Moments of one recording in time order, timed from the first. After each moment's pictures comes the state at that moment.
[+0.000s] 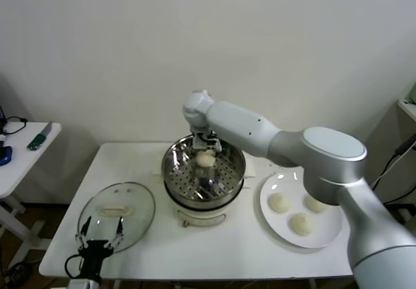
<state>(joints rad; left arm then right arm) 1.69 -1.39 -0.68 -1.88 -0.03 -0.14 -0.08 0.36 1.56 -1.08 0.78 -0.53 0.65 -1.19</state>
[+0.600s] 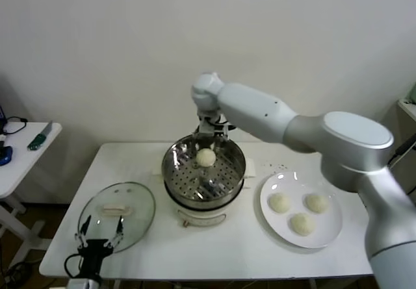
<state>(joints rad) 1.70 -1.38 -0.68 -1.90 -0.04 -0.14 -0.08 0.52 1.42 -1.15 0.90 -0.26 0.53 -1.26</state>
